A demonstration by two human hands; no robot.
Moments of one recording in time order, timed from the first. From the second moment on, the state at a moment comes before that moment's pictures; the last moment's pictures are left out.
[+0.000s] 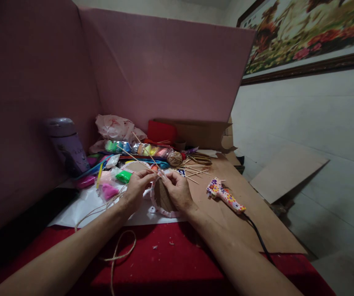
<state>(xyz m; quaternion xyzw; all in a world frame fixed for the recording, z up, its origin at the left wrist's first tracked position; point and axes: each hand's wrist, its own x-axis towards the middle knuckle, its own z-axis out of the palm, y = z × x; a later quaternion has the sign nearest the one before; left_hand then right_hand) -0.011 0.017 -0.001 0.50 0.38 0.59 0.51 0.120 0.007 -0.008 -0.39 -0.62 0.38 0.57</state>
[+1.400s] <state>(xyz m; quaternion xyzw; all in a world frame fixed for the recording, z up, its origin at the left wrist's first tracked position) -0.011 0.018 -0.002 0.50 0.38 0.59 0.51 0.120 0.008 -0.008 -0.39 -0.61 0.39 0.57</state>
